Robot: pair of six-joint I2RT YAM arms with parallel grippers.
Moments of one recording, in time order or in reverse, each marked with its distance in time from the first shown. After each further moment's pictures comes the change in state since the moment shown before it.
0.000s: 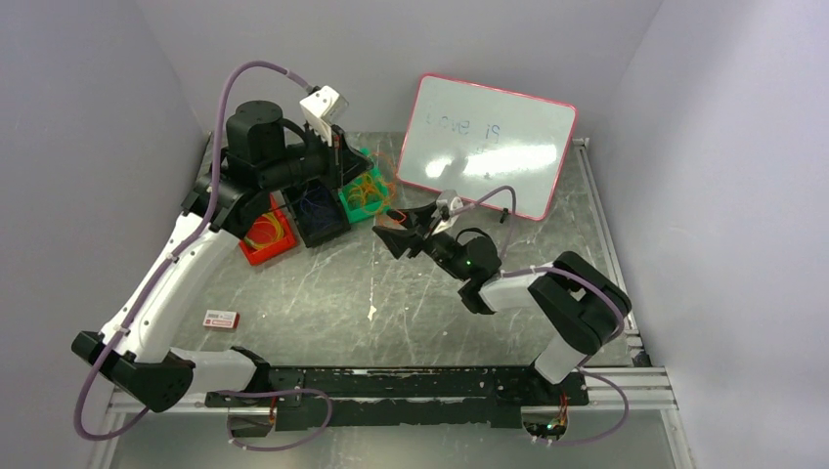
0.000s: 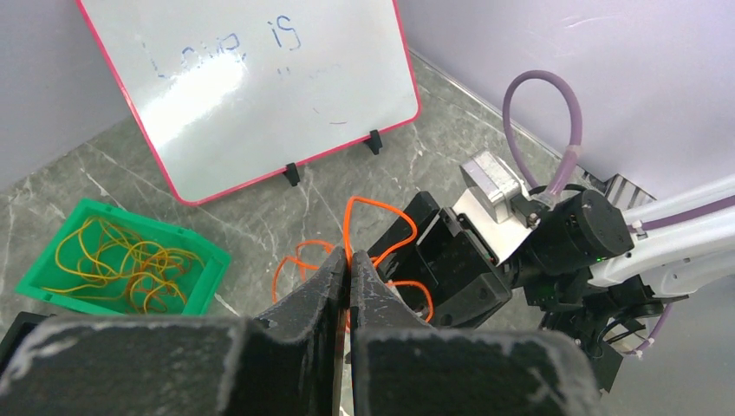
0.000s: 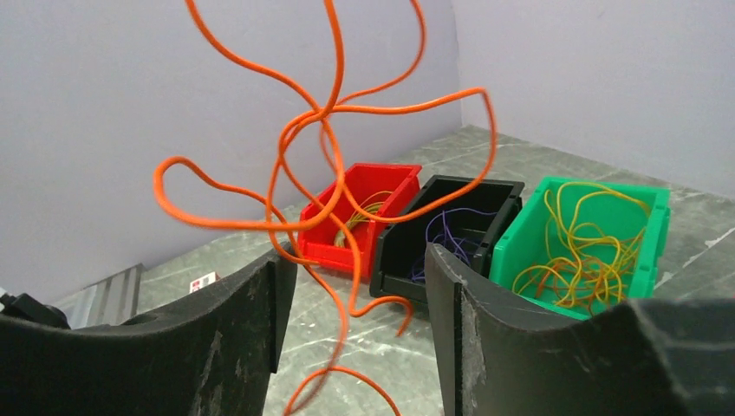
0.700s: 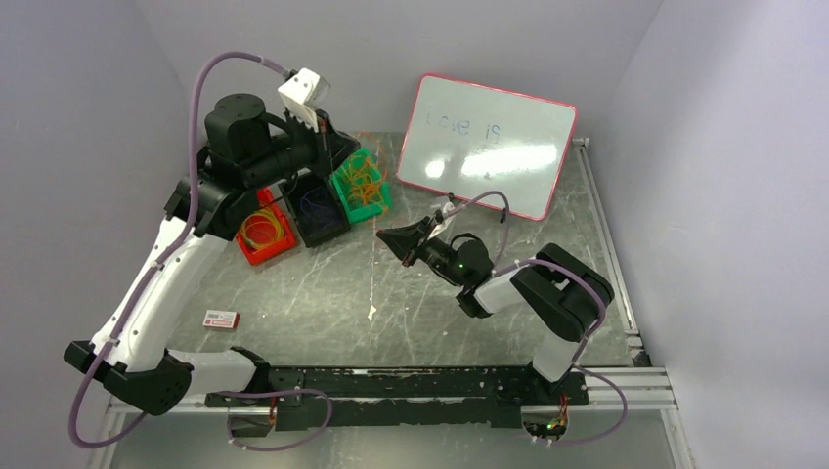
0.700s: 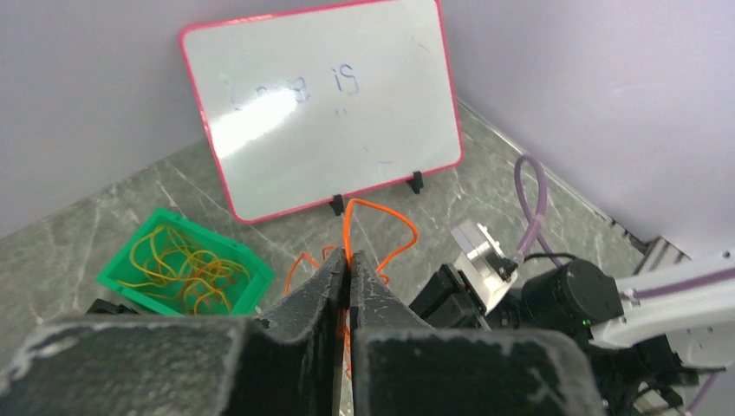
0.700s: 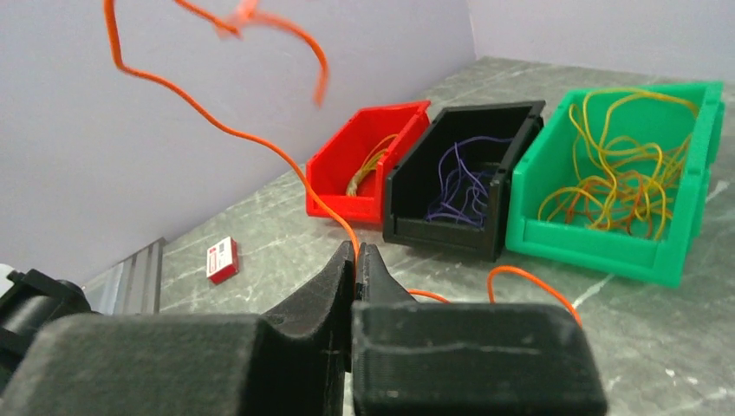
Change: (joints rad) left arm 0.000 -0.016 0.070 -0.012 -0.132 -0.023; right arm 0.004 0.121 -0.006 0.032 -0.010 0.104
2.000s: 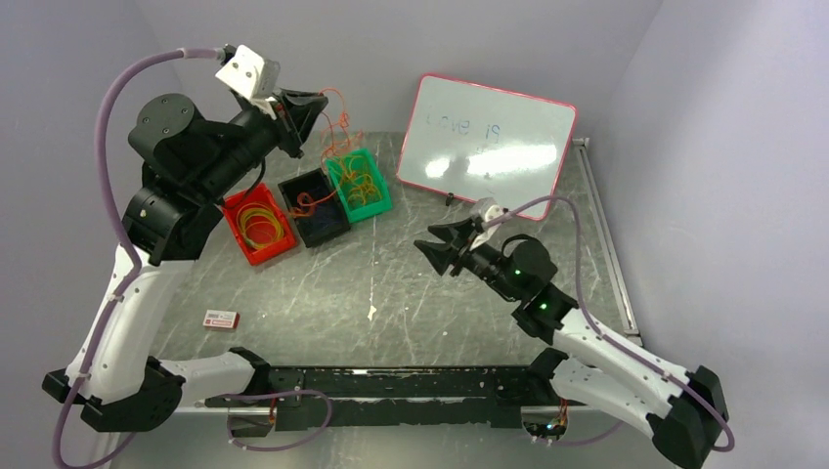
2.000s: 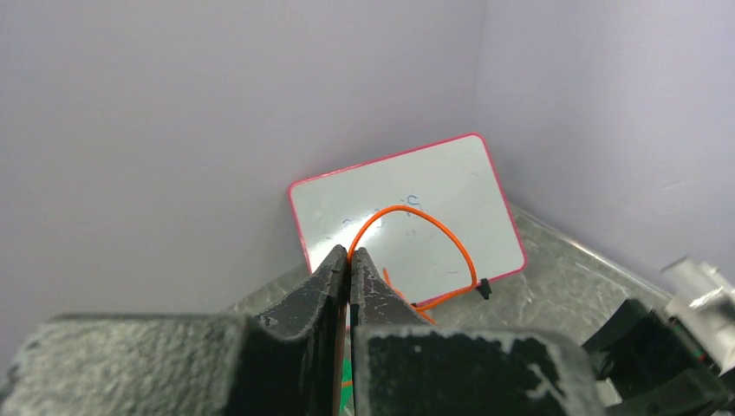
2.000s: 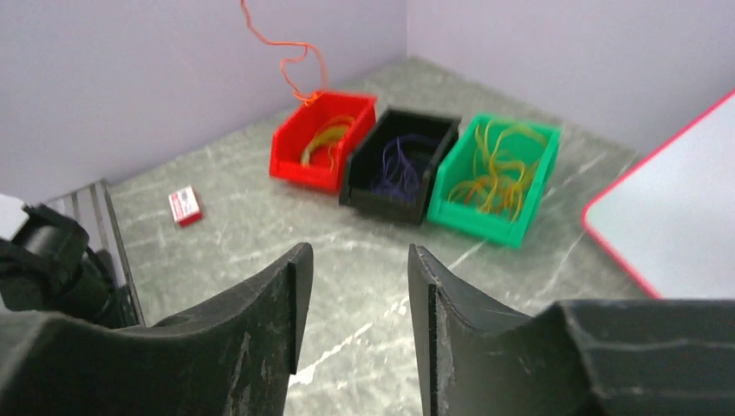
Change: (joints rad) left arm -0.010 -0.072 0.143 0.100 -0.175 0.154; right arm 0.005 -0.883 -0.003 -1.062 0.072 -0.300
